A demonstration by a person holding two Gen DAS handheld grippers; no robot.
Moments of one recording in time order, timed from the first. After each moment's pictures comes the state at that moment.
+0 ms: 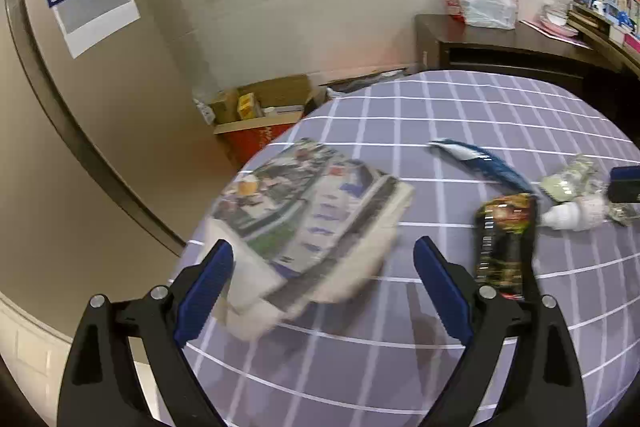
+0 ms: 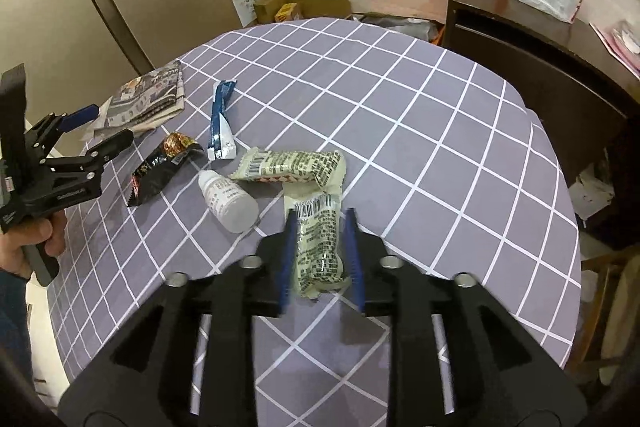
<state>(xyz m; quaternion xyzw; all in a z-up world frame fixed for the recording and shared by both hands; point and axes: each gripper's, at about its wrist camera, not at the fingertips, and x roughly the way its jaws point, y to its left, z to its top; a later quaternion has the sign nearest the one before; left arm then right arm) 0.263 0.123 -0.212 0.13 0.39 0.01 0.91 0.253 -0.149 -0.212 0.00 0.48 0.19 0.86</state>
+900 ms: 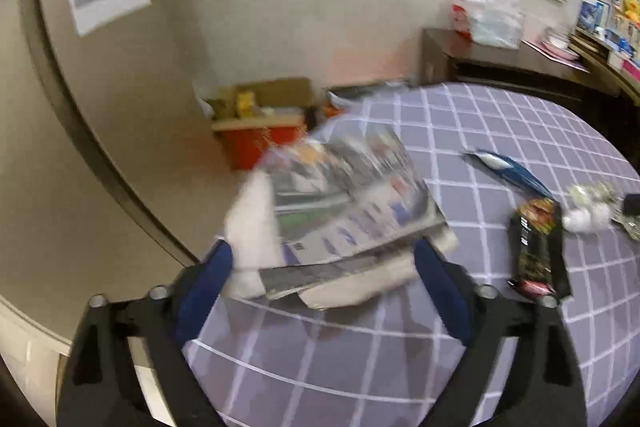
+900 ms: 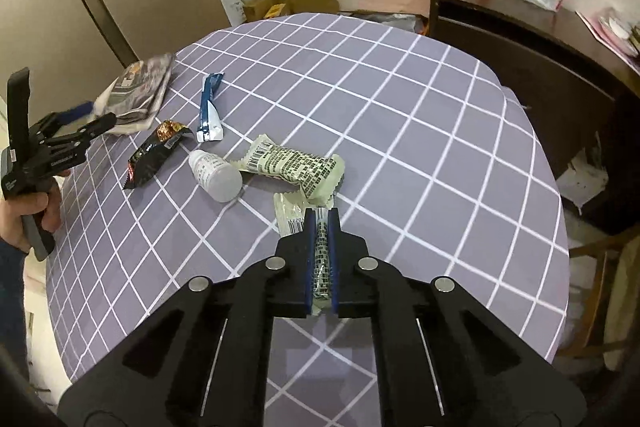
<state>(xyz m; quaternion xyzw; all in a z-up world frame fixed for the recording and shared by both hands) 0.264 0.165 -0.210 0.09 0.38 -0.01 0.92 0.238 -0.169 -0.216 0.01 0.48 0.18 0.86</state>
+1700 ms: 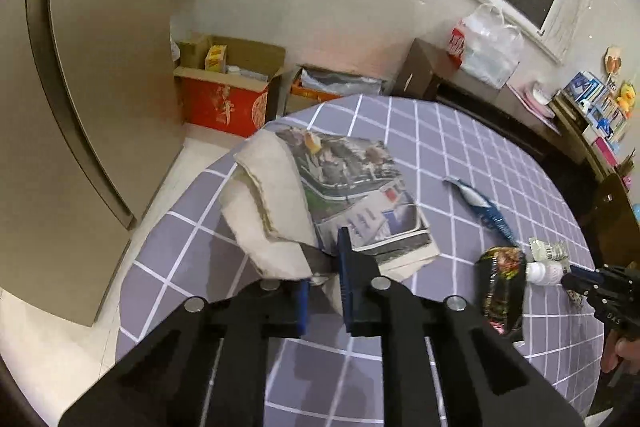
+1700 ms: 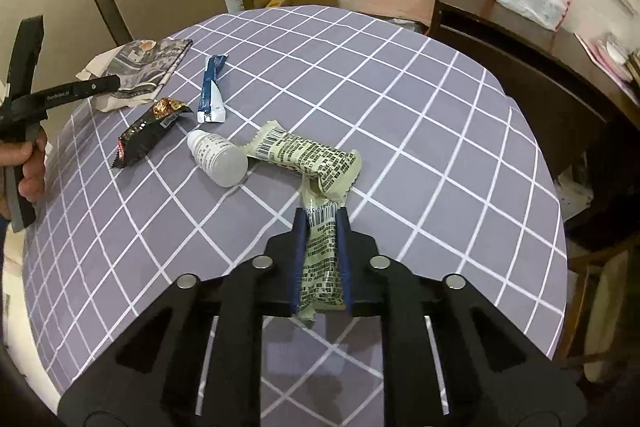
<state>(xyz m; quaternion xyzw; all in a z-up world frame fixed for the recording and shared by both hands) 0.274 0.197 -0.219 -0.08 0.42 -0.07 0.90 0.227 -0.153 -0.221 -0.03 0.47 0.16 0.87</state>
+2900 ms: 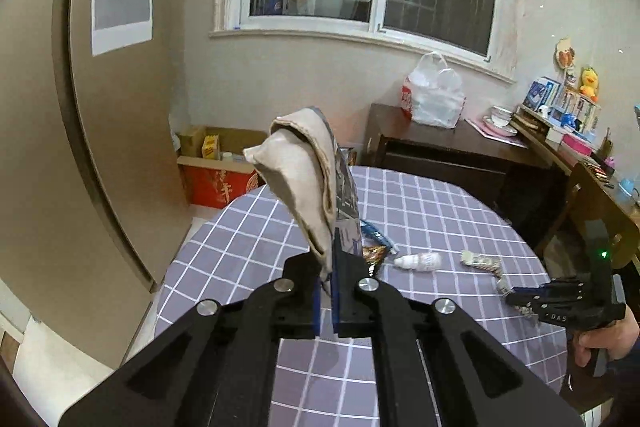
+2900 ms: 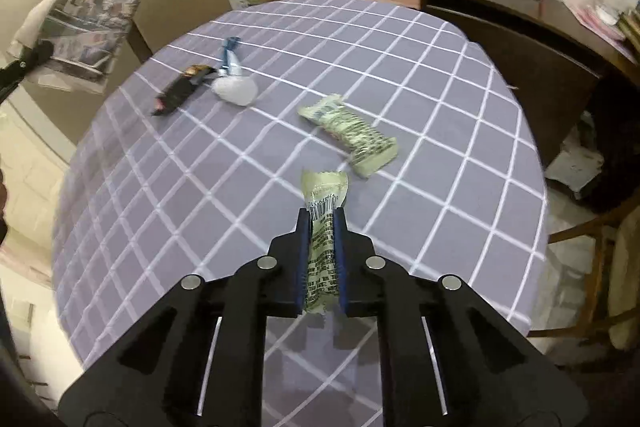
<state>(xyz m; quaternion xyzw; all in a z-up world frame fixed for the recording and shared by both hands) 0.143 0.131 -0.103 -0.01 0.29 -0.09 0.95 0.157 -0.203 -0.217 0.03 0.47 0.19 0.86</state>
